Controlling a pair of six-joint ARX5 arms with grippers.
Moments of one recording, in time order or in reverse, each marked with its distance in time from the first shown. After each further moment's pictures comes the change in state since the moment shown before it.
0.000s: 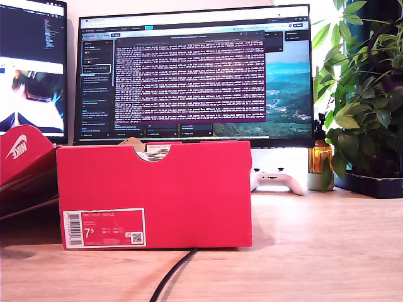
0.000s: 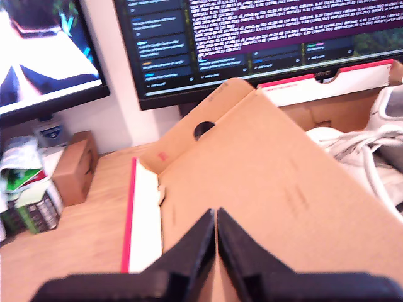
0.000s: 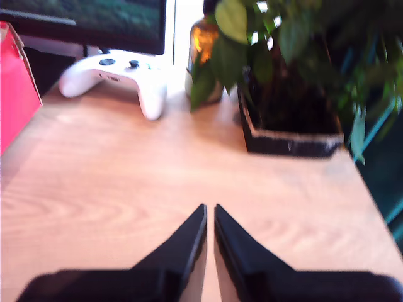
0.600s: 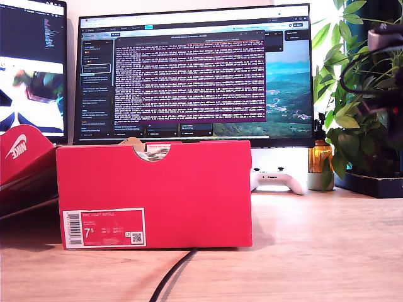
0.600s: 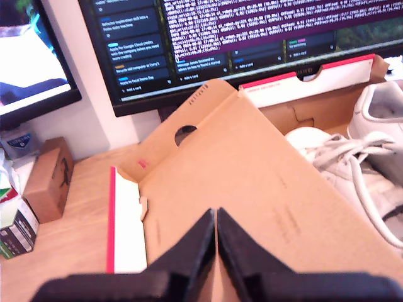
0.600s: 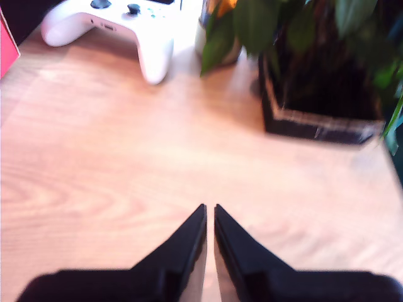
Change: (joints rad) left arm 0.000 0.142 0.184 -0.114 0.072 0.050; right arm 0.000 0.295 0.221 -0.110 -0.019 -0.053
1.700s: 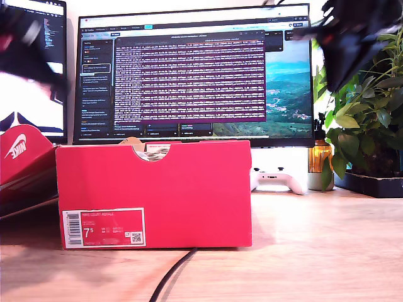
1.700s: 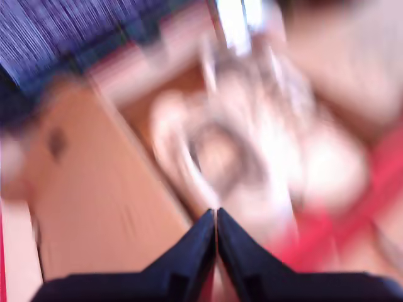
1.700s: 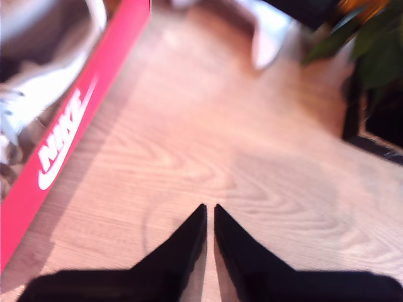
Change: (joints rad) left arm -0.509 -0.129 0.163 -0.423 -0.269 0.074; right arm 0.280 0.101 0.595 -0.761 0.105 0.037
